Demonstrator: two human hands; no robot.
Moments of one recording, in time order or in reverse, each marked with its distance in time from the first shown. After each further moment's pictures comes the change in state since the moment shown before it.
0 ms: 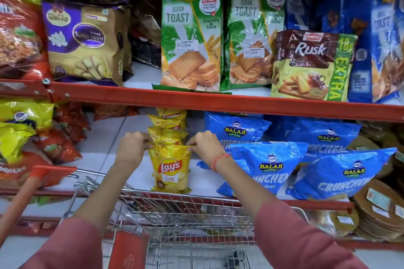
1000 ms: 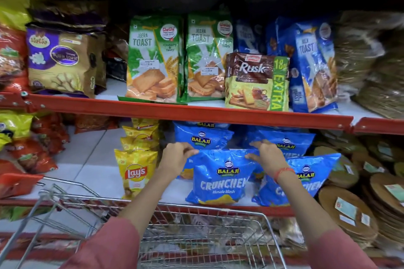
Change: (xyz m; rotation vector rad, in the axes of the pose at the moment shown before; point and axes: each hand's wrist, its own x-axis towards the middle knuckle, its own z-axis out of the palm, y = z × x) left_hand -0.058 0.174 0.073 -0.239 -0.027 0.261; right_hand -0.121 0.185 -0.130 -0.168 0.174 0.300
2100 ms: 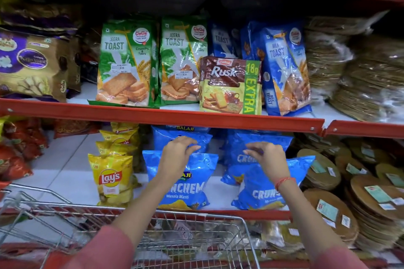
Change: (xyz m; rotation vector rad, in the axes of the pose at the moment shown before) left_hand 0.001 0.071 0.038 0.000 0.149 0.187; right_hand -0.021 0.056 -0.034 0.360 0.306 -0.075
